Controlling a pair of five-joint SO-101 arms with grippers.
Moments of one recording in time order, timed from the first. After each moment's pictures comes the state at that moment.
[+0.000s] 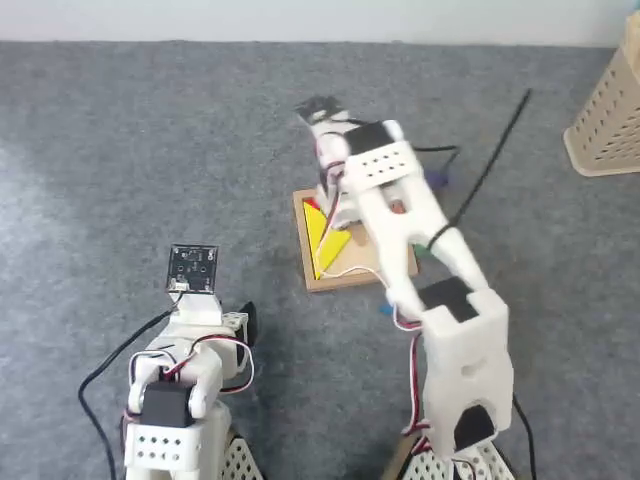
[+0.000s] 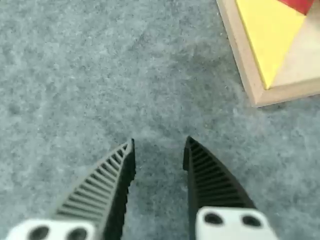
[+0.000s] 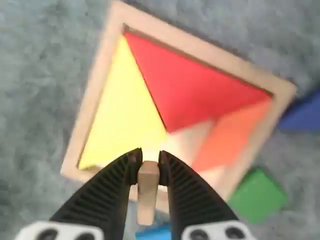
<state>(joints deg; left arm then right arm) -1.9 -103.4 96.7 72.9 8.0 -28.2 31.6 -23.4 82.4 8.9</state>
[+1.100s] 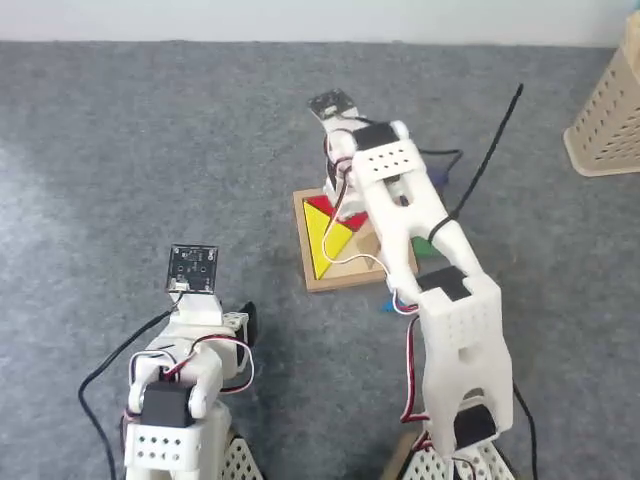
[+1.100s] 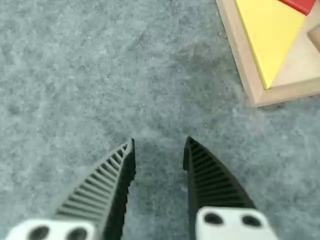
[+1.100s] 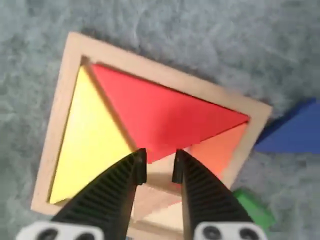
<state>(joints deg) -1.8 -103.4 96.7 72.9 8.0 -24.4 36.5 -30.7 82.4 8.8</state>
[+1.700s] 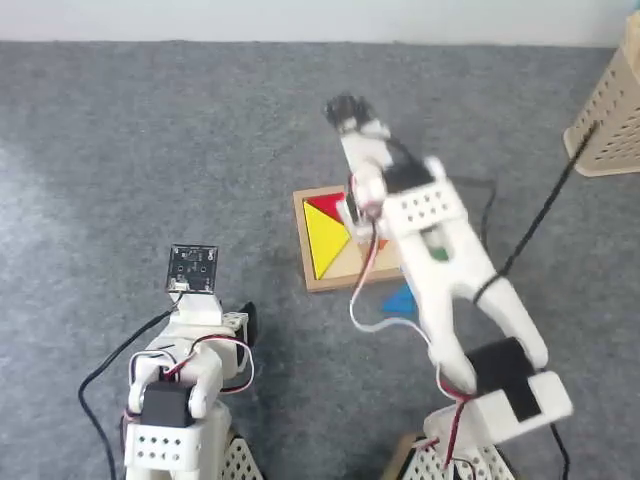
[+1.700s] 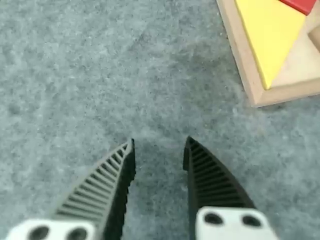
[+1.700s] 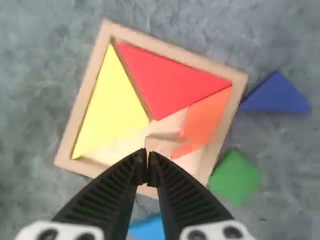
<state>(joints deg) -1.9 -103.4 96.7 72.9 8.0 -24.7 0.5 16.9 59.9 8.8</state>
